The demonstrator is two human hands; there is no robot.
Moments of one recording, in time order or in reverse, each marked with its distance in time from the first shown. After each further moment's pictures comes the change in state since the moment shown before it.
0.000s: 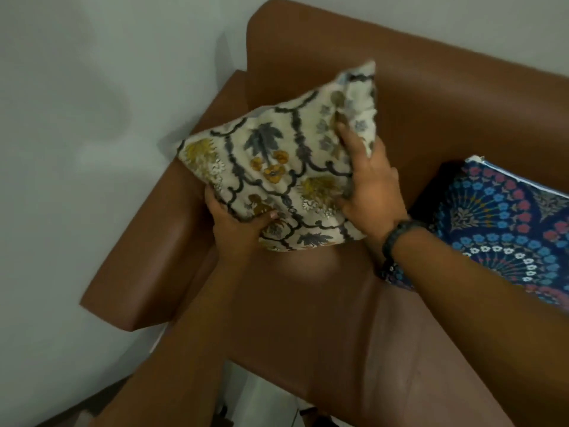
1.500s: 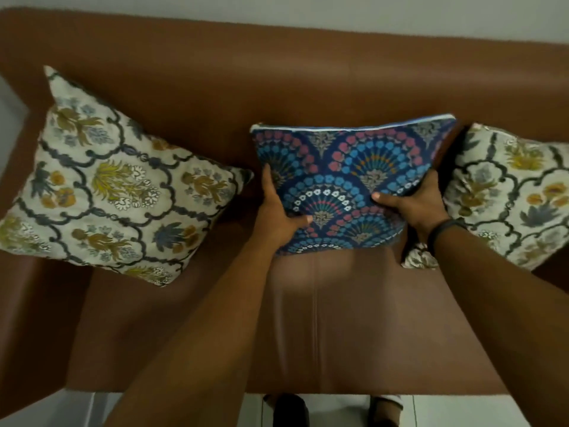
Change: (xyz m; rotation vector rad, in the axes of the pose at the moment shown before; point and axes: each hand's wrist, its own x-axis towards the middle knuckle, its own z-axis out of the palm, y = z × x) left_hand -0.162 0.069 0.277 0.155 -0.842 0.139; right_hand -0.208 0.310 -0.140 0.585 0.326 0.898
